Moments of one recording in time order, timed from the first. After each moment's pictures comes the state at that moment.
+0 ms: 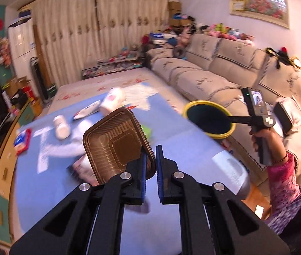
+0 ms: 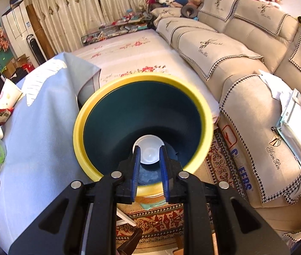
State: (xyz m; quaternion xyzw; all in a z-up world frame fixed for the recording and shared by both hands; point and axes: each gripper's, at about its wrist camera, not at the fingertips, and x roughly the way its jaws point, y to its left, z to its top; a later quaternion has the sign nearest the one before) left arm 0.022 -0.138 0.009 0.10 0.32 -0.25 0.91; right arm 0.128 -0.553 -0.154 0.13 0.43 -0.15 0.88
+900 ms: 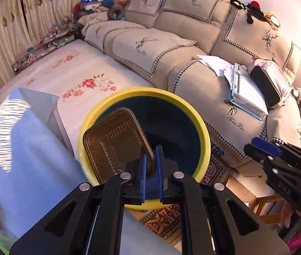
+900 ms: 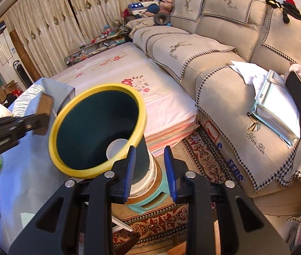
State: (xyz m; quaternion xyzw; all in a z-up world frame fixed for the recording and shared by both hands) left arm 0.211 -0.479 -0.114 0.17 0.44 -0.40 0.79; right arm 0.054 -0.617 -0.153 0.18 0.40 -0.20 0.88
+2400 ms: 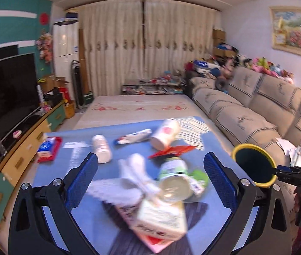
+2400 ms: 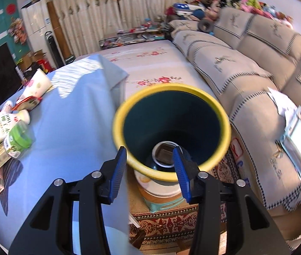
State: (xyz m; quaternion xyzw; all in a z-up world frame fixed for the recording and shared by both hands) left arm 0.129 -0.078 0.015 0.01 0.25 -0.10 0.96; right arm 0.125 -0.468 -0.121 0.08 0.42 -0.10 0.90
